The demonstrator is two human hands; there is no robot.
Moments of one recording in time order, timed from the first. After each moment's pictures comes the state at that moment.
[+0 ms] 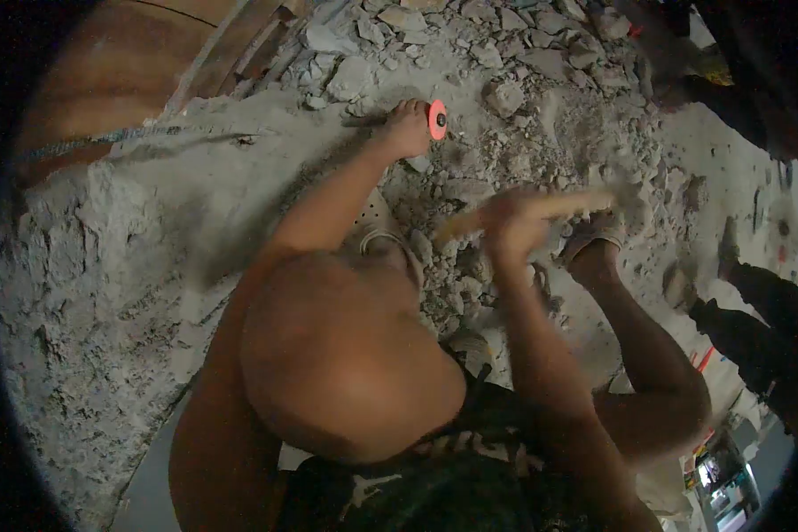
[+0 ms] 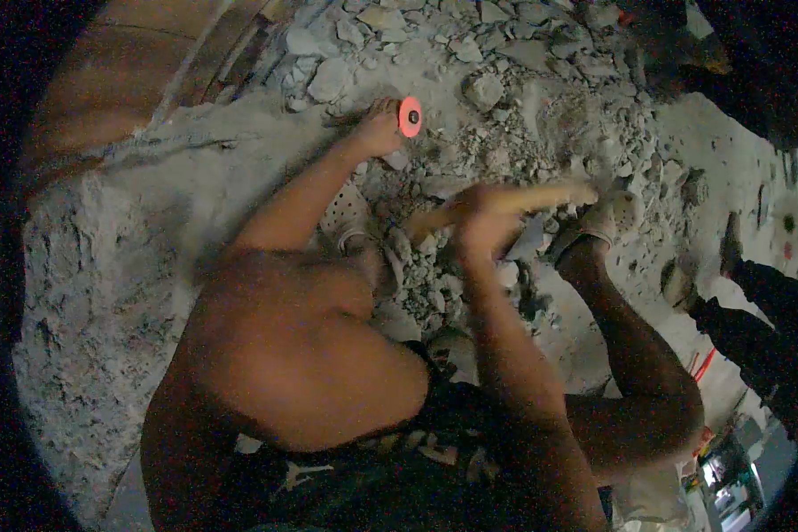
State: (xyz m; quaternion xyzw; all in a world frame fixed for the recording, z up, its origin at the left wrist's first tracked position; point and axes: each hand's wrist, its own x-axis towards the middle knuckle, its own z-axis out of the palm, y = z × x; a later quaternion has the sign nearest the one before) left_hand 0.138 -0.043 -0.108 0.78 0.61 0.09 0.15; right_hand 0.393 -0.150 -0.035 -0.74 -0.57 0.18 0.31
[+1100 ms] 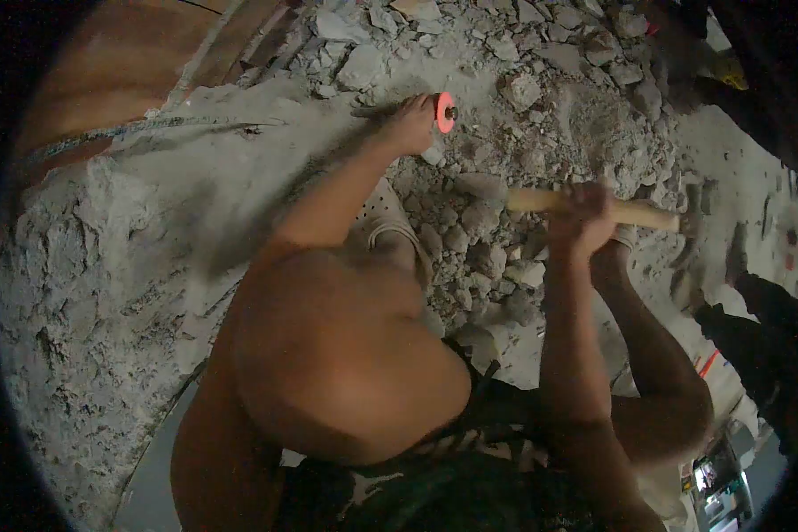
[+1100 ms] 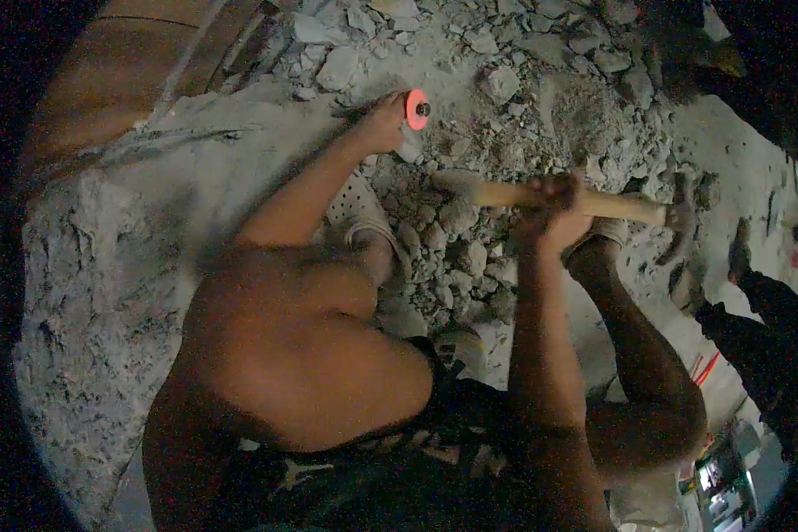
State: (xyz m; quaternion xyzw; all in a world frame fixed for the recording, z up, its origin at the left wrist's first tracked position) left_hand 0.123 -0.057 -0.106 0.76 0.60 0.12 0.21; right_hand 0.424 -0.098 0.052 -0.56 -0.16 0.55 0.59
